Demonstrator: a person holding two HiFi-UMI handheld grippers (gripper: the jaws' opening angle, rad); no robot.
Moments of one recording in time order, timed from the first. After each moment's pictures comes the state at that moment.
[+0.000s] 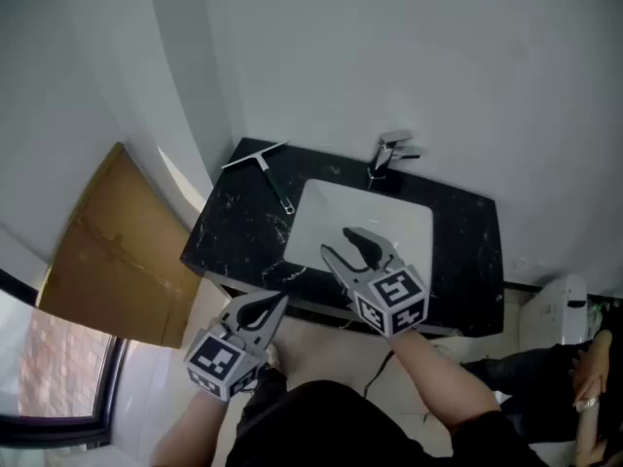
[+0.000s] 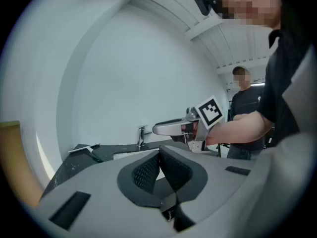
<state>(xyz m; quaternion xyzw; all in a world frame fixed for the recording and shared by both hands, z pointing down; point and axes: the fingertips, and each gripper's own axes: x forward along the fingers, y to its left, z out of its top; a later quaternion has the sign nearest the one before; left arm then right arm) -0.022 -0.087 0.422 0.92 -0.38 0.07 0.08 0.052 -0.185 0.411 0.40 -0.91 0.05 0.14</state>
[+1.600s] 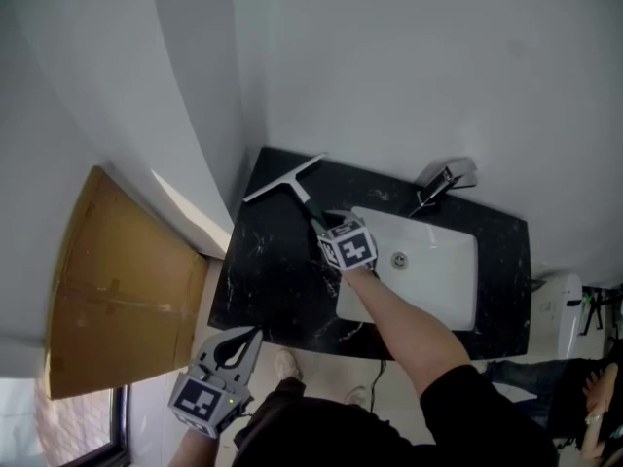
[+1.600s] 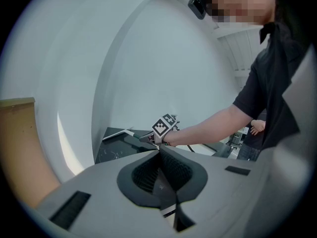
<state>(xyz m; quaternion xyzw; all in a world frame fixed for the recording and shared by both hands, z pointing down) -0.206 -0.217 0.490 0.90 -0.39 0.10 0.16 -0.085 -0.475 0.625 0.43 -0.83 0.16 0.32</state>
